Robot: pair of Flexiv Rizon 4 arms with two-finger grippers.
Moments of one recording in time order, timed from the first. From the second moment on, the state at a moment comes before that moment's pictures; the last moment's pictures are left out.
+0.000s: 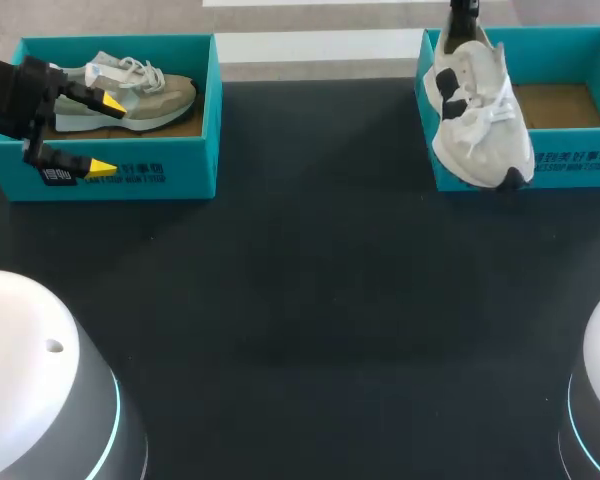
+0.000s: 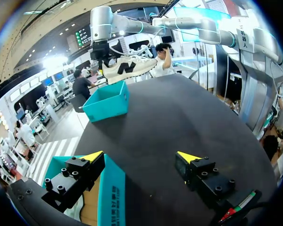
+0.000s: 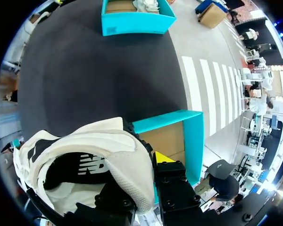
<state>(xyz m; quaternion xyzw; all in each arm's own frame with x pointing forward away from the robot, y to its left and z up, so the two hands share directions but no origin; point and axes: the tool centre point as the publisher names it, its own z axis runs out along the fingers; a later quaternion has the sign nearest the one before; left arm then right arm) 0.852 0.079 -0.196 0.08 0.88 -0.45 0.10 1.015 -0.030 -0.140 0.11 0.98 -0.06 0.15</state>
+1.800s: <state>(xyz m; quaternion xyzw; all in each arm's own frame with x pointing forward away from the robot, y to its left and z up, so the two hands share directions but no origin) 0.852 0.079 -0.196 0.08 0.88 -0.45 0.10 1.091 -0.279 -0.167 0.16 0.97 -0.13 0.15</state>
